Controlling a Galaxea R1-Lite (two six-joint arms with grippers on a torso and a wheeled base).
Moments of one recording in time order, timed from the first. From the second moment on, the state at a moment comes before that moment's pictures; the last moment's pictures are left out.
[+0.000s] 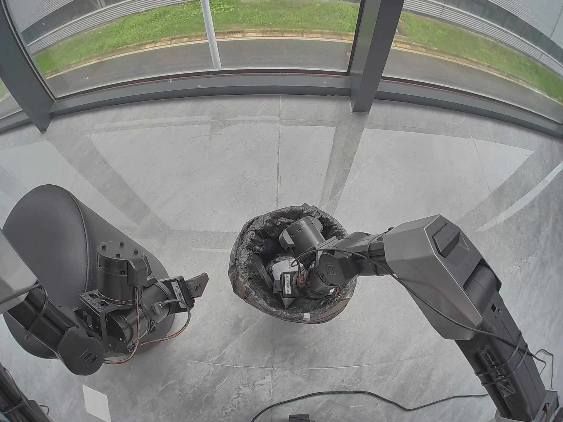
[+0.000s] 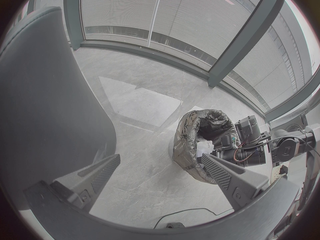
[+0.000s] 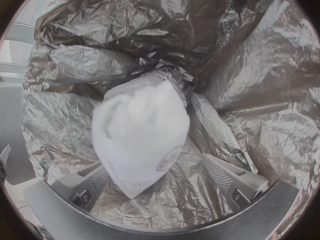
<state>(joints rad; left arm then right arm) -0.43 1.81 -0.45 -0.88 0.23 -0.47 0.64 2.68 -2.00 0.30 -0.11 0.49</state>
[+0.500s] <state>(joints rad) -0.43 1.78 -0.45 -0.88 0.23 -0.47 0.65 2.58 -2.00 0.46 -0.12 0.48</state>
